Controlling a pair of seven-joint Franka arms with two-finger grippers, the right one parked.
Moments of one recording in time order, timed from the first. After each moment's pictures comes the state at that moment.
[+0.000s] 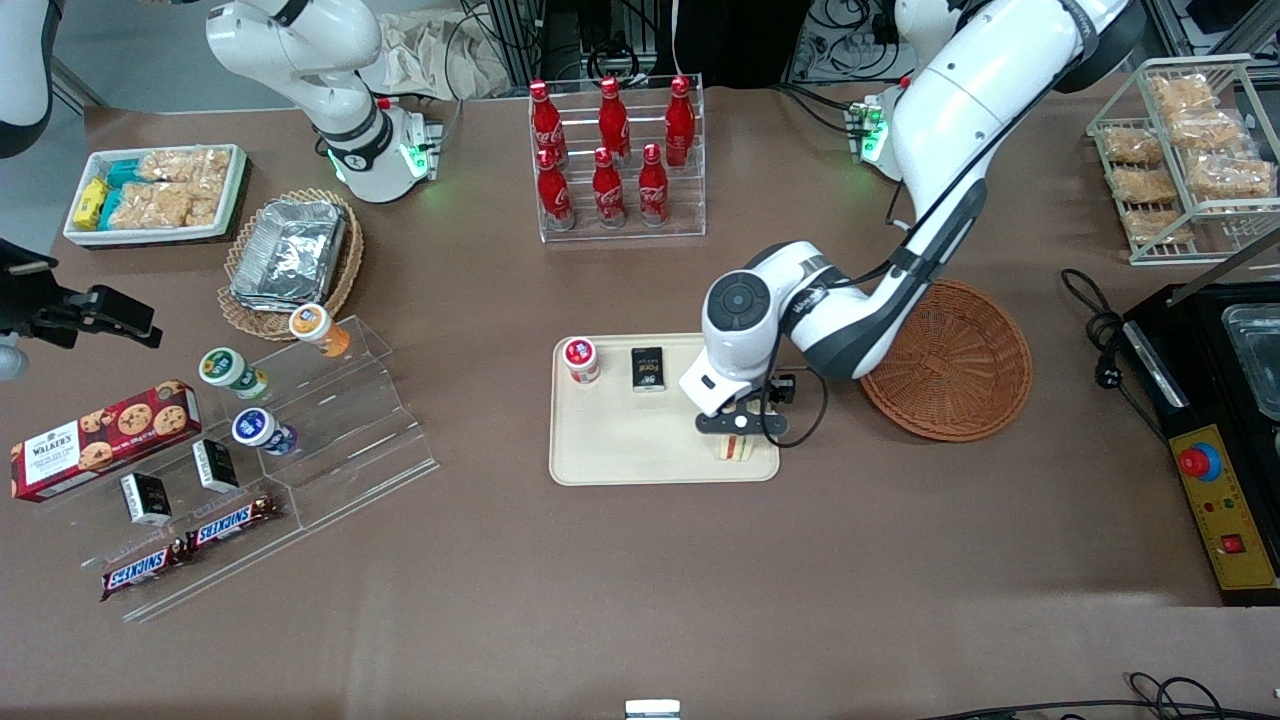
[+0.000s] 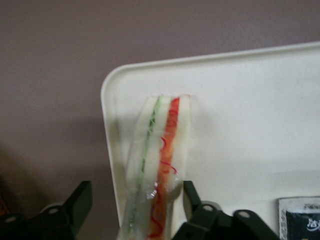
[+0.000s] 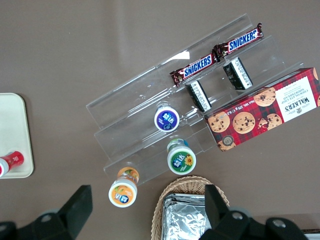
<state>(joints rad) -0.15 0.64 -0.56 -1.71 0.53 2.17 -0.88</state>
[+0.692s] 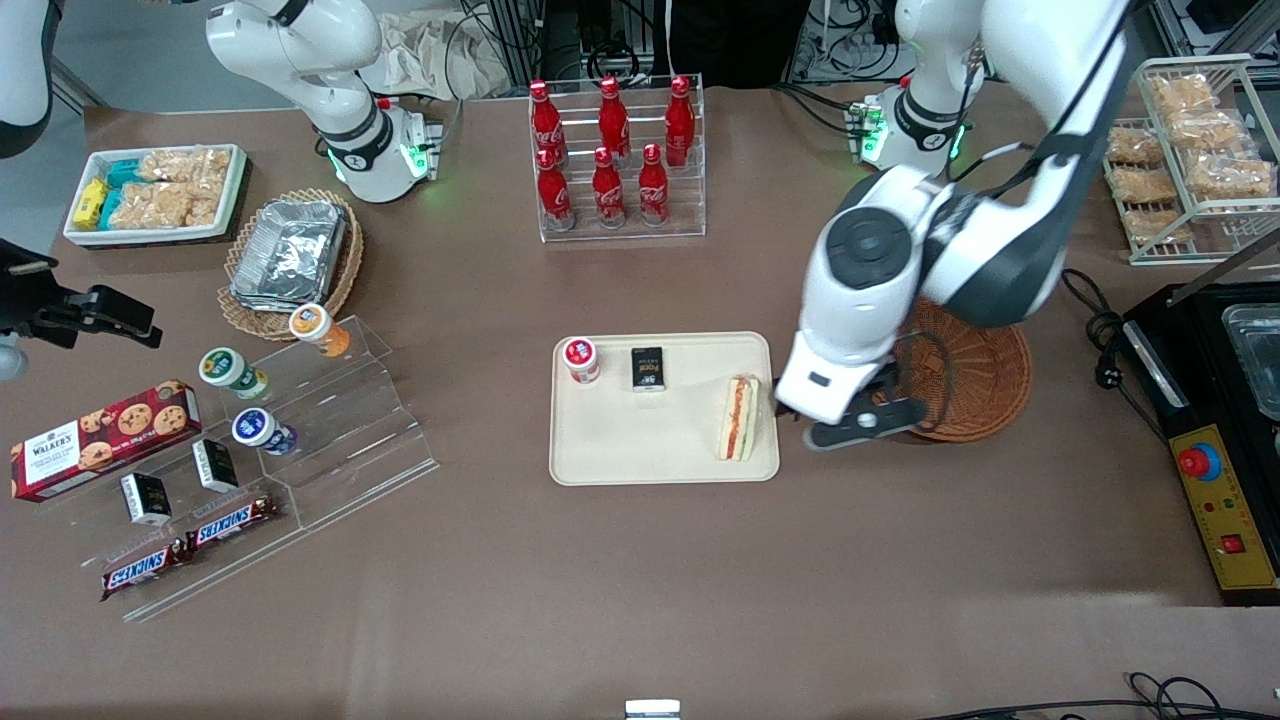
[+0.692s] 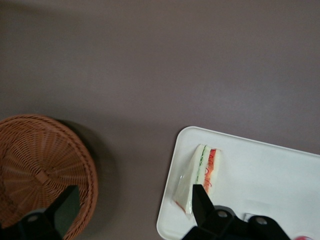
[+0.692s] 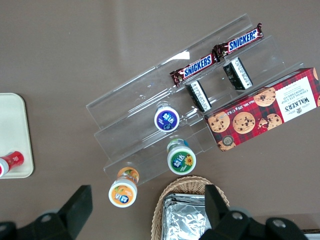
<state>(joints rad) -0.02 0.37 -0.55 -1.51 0.31 1.84 -0.87</state>
